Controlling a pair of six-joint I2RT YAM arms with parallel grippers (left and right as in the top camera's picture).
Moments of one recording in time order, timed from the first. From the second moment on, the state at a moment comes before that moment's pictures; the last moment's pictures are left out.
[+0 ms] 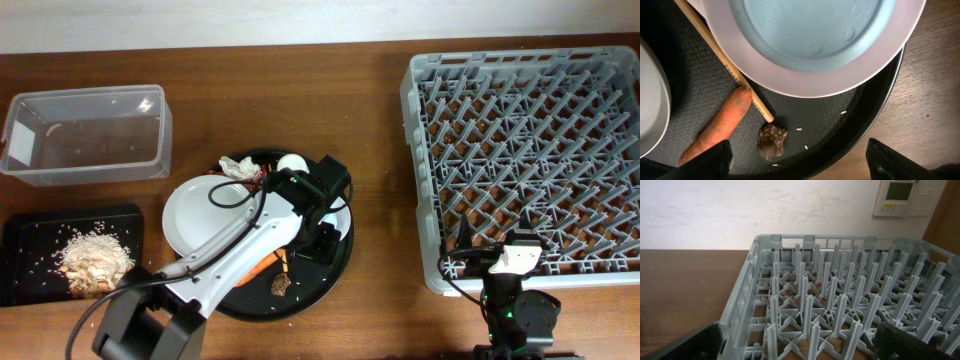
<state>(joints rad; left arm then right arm) -0.69 1.72 1.27 -1.12 0.01 -0.36 -0.08 0.01 0.01 -0.07 0.01 -0.03</state>
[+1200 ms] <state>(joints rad) -0.47 1.72 1.13 -1.14 -0.07 -0.42 -0.08 0.01 0.01 -0.07 0.01 -0.03</state>
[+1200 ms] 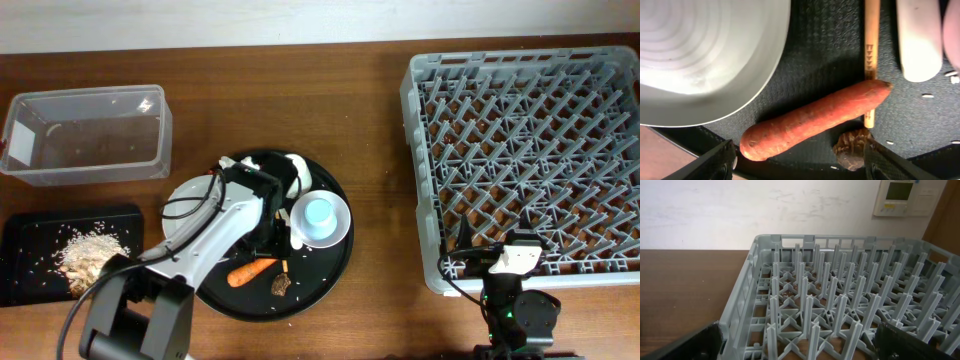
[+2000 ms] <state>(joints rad) -0.51 1.72 0.95 -0.93 -0.07 -0.44 -0.08 0.01 0.01 -0.07 0.01 -0.03</state>
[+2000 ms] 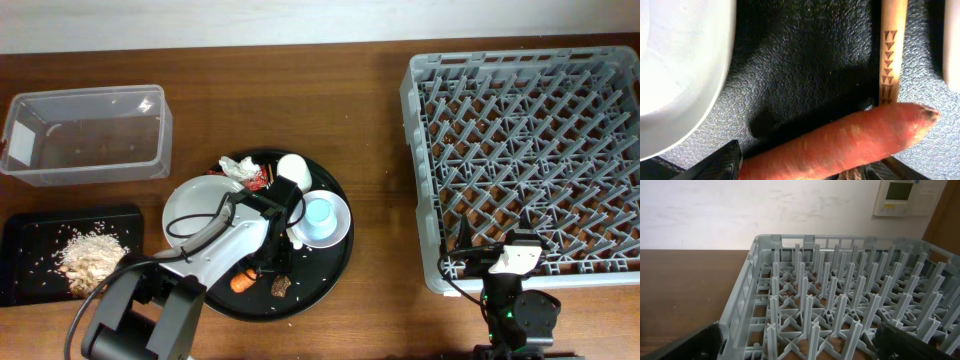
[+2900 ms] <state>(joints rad) -0.35 1.53 1.17 -1.10 0.01 -0.45 -0.08 0.01 0.01 -0.07 0.01 -0.03</state>
